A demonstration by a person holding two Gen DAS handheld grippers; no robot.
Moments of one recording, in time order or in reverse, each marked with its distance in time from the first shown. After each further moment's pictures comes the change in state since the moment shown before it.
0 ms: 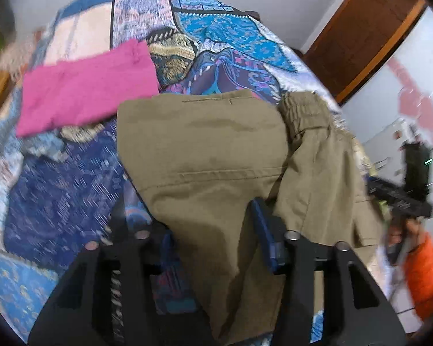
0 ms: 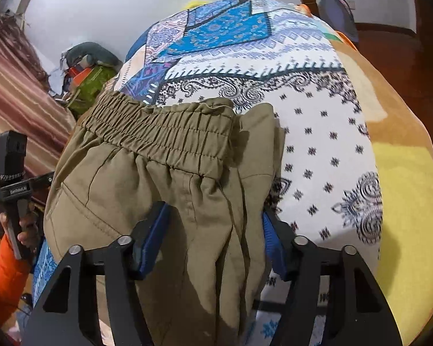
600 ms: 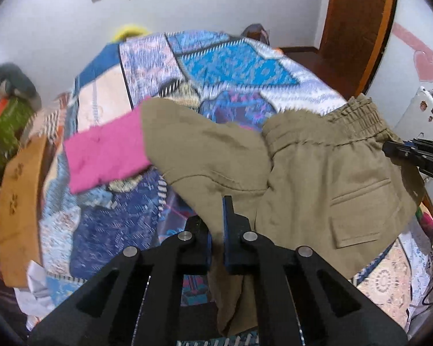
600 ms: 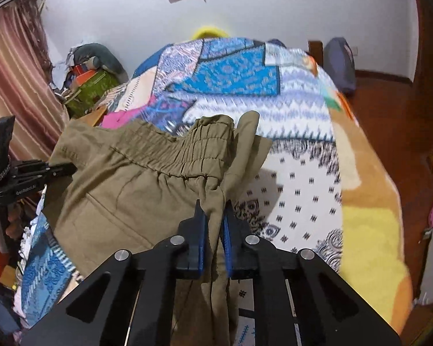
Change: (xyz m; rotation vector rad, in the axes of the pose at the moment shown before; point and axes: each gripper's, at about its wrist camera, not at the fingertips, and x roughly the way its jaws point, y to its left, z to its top) left arm -0.054 -0.046 0.013 0.183 -0.117 0.225; right arm -0.050 0.042 0.025 -0.165 -0.135 -0.109
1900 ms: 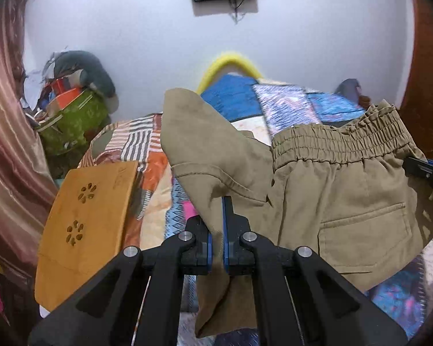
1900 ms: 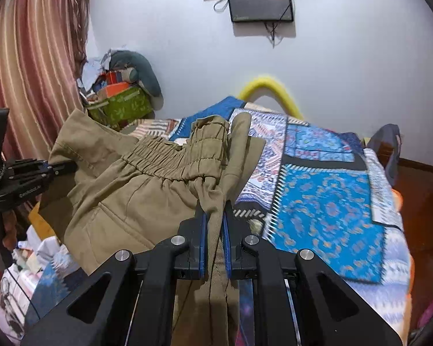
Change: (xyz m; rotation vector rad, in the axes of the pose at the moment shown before) left arm 0.037 0.254 0.090 -0.247 -0.147 0.321; right arm 0.157 0.159 0.193 -0.238 -0.144 0.048
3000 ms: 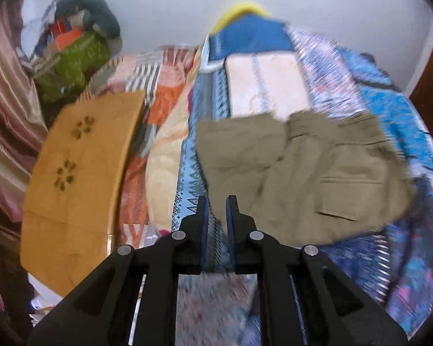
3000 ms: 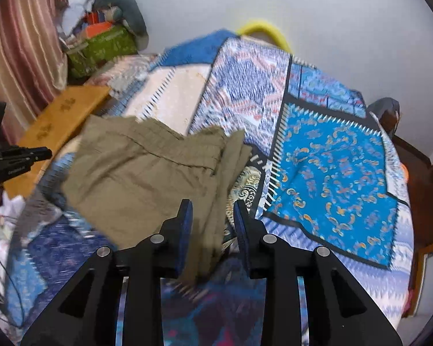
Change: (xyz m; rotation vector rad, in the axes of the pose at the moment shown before) left arm 0.010 0.046 -0.053 -0.076 0.208 -0.038; right arm 0.020 0.002 -0.021 -0.046 0.240 -0.067
